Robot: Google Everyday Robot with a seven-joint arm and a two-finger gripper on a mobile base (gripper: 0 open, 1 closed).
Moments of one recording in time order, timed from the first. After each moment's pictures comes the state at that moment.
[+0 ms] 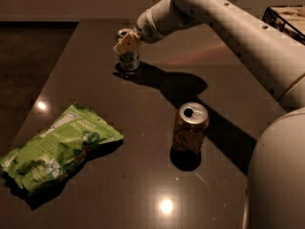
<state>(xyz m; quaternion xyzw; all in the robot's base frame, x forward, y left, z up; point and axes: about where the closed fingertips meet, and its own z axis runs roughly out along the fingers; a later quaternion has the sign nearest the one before) 0.726 0.055 0.914 -0.46 0.76 0.22 0.39</state>
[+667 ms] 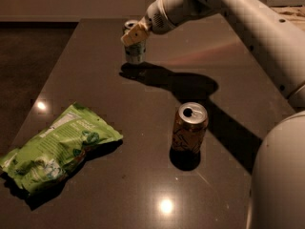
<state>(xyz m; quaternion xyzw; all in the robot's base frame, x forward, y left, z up) 0.720 0.035 0.944 -0.46 0.76 0.23 0.40</state>
